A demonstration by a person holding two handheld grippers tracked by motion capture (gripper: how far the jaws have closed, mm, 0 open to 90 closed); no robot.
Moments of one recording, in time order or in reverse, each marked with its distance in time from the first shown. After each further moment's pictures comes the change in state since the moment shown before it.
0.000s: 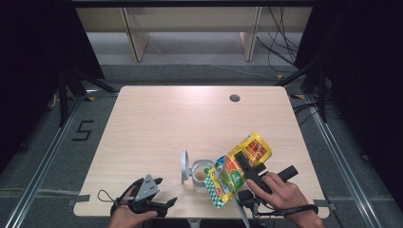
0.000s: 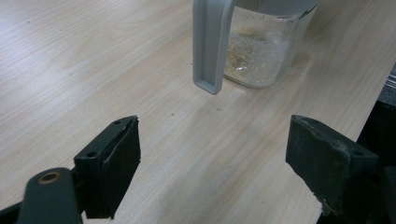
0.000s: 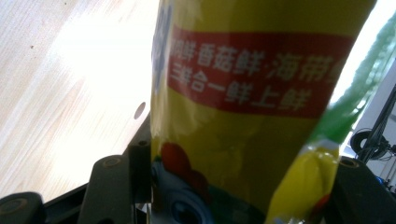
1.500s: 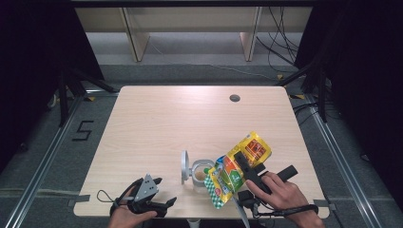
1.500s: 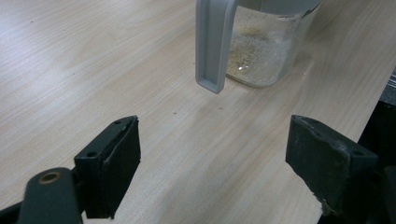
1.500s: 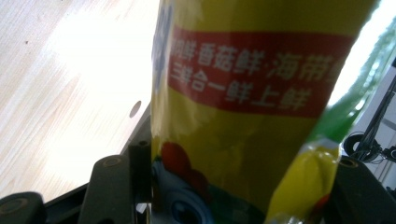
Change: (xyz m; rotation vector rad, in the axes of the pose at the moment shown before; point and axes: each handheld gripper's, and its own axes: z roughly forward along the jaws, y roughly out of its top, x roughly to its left) left arm 0.000 -0.001 -0.001 -0.005 0.011 -0.007; right arm 0.000 0.001 -0.001 0.004 -0.009 0.001
